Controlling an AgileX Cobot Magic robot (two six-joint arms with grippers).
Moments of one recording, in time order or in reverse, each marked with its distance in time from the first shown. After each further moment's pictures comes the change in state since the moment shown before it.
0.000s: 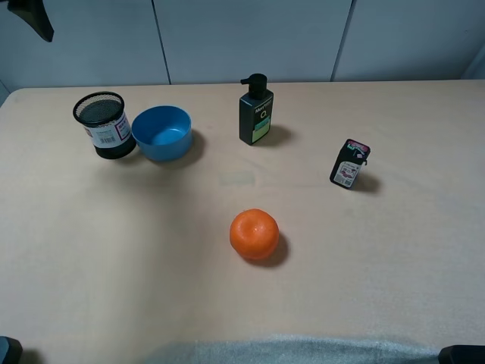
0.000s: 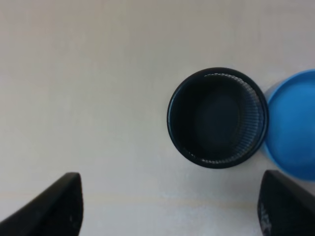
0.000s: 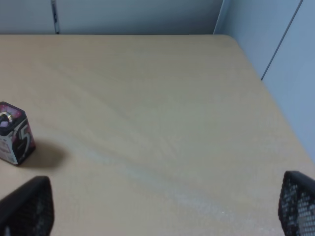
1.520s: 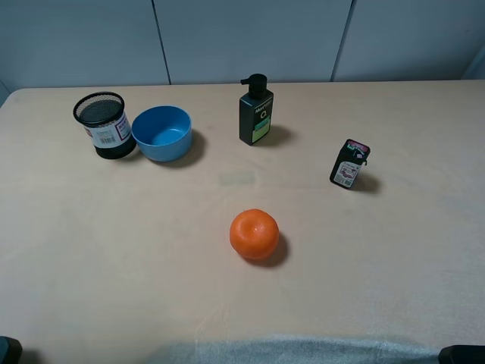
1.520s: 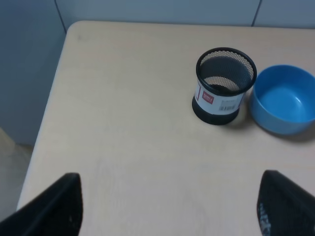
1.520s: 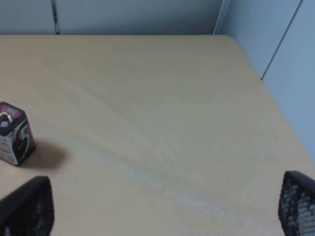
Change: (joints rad) left arm 0.037 -1.288 0.732 0.045 -0.012 0.001; right arm 0.000 0.000 0.000 0.000 0.000 0.000
